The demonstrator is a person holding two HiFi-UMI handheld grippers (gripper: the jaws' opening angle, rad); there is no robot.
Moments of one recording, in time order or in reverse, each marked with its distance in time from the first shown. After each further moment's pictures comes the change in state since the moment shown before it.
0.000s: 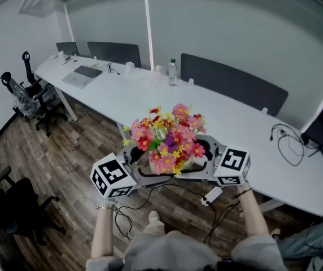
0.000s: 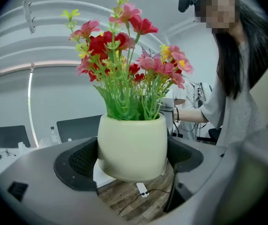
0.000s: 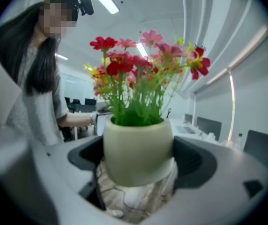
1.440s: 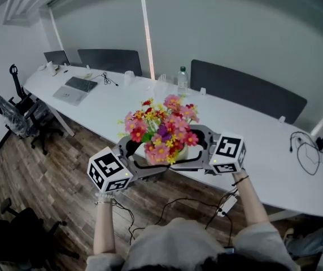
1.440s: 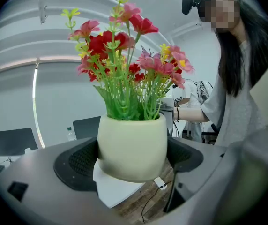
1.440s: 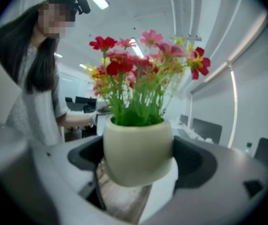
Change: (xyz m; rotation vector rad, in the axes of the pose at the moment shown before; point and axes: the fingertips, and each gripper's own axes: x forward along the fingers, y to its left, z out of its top) left arm -0.026 0.224 -0.034 0.024 0.004 -0.020; right arm 0.139 -0.181 0.006 -0.009 -0.002 -0.030
